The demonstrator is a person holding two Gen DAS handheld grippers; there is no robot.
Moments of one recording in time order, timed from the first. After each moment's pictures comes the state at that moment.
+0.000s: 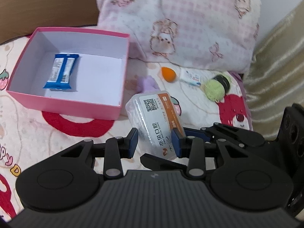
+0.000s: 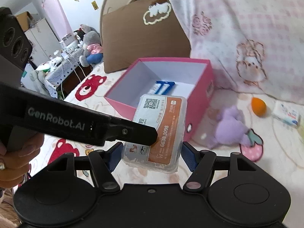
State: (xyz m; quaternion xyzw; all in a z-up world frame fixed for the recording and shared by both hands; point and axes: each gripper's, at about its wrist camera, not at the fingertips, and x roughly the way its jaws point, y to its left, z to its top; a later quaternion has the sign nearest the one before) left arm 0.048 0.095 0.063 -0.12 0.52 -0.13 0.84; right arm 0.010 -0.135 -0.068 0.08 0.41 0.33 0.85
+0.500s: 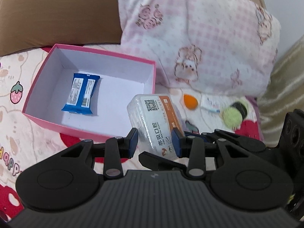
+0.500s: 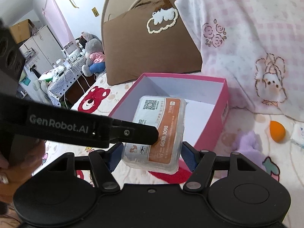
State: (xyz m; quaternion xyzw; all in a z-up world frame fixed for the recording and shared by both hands) left arm 0.097 0.135 0.074 -0.13 0.49 -0.08 0.86; right arm 0.077 -0.105 -0.061 0.12 0.41 0.34 0.84
